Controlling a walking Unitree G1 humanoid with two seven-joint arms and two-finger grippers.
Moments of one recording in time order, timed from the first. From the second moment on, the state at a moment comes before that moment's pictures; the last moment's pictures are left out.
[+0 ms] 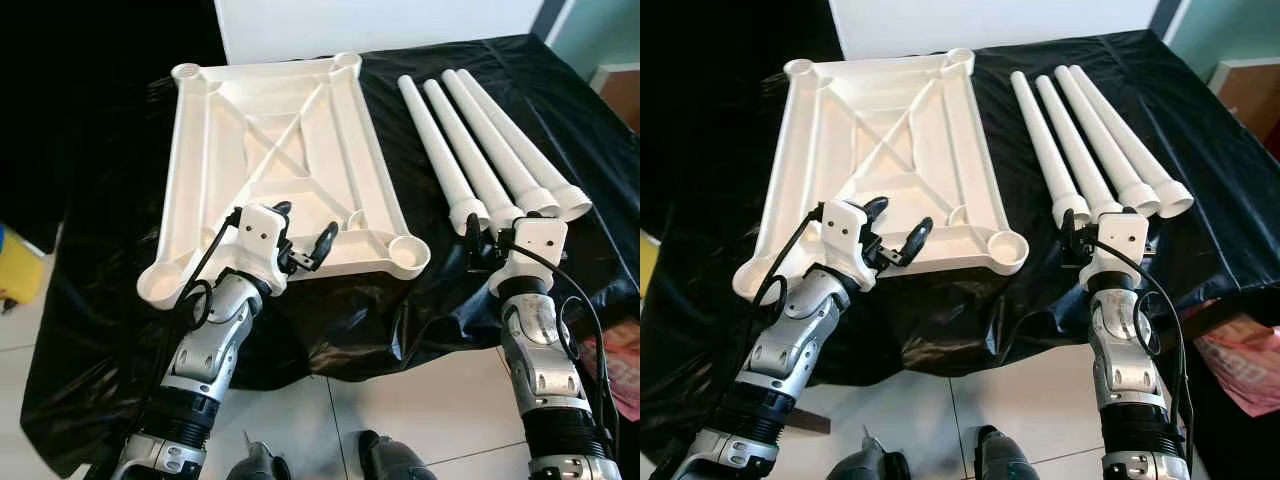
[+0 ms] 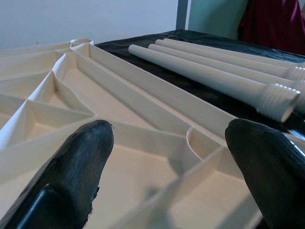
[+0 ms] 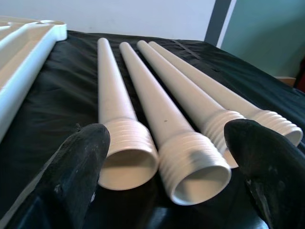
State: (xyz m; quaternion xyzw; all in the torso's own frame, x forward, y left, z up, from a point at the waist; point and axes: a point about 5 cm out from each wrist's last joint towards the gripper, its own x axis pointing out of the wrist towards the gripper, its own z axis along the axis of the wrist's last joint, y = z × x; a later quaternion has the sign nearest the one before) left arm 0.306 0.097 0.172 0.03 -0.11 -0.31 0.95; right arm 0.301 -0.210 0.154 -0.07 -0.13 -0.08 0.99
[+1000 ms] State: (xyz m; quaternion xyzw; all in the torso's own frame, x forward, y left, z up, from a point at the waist) left arm 0.310 0.106 0.179 0.01 -0.12 -0.31 0.94; right arm 0.299 -0.187 0.161 -0.07 -0.16 -0.02 0.98
